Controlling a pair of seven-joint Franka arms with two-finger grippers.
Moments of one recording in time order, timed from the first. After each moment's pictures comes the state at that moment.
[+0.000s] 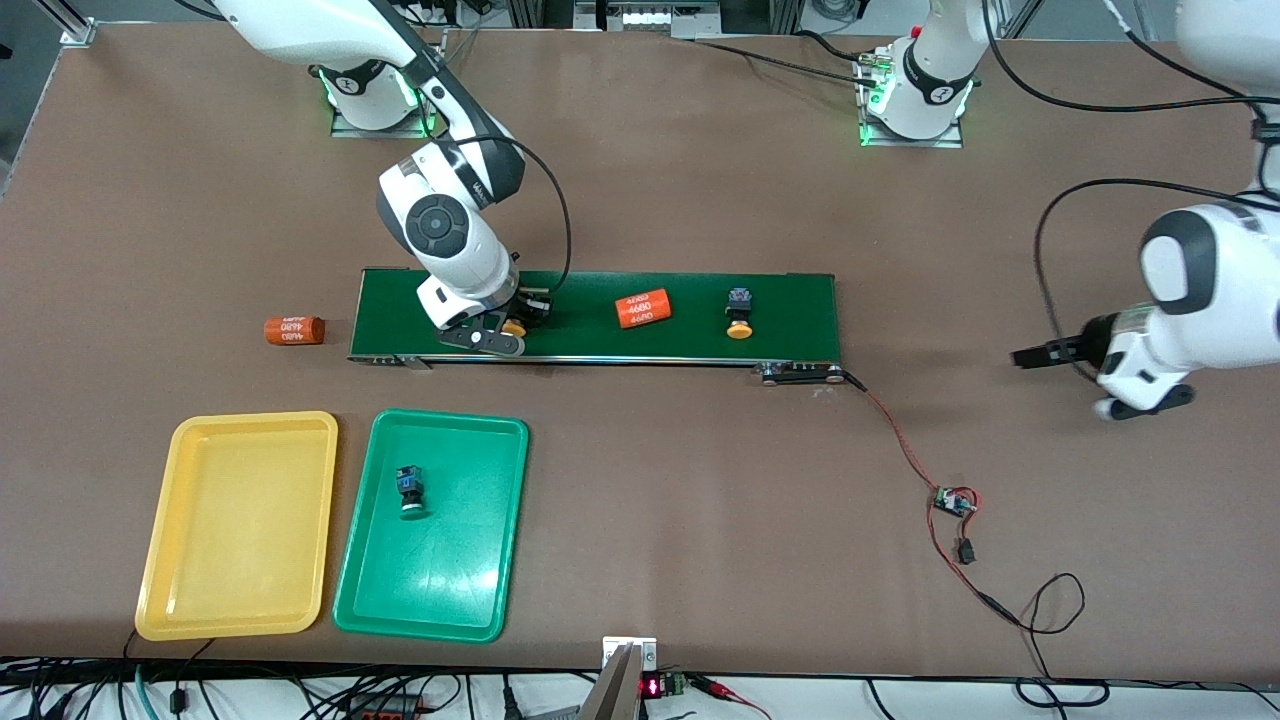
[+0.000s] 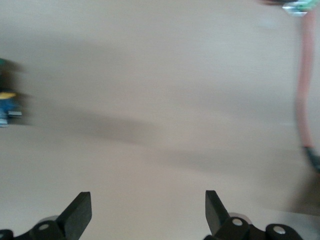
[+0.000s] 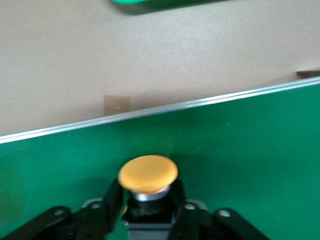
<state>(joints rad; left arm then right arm) 0.12 0.37 0.13 -1.91 -0.09 2.02 0.05 0.24 0.43 0.33 -2.02 -0.07 2.39 0.80</state>
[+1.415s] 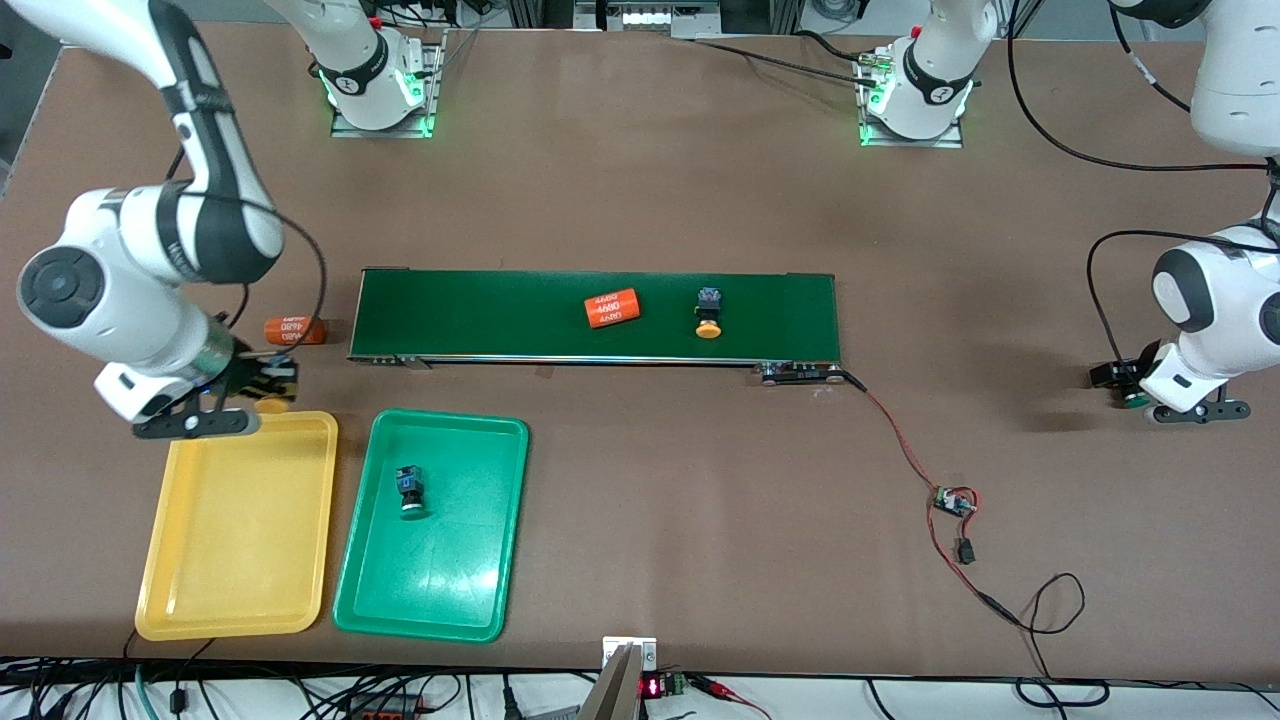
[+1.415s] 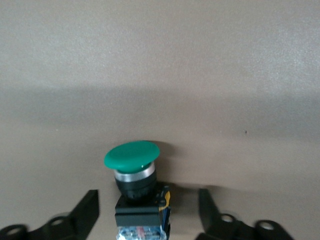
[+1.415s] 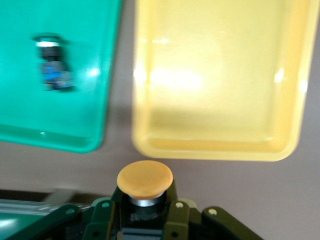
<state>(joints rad) 0.25 0.62 0.19 -1.92 0.10 2.52 0.26 0.01 0.39 0.02 -1.75 -0.10 2.16 -0.03</state>
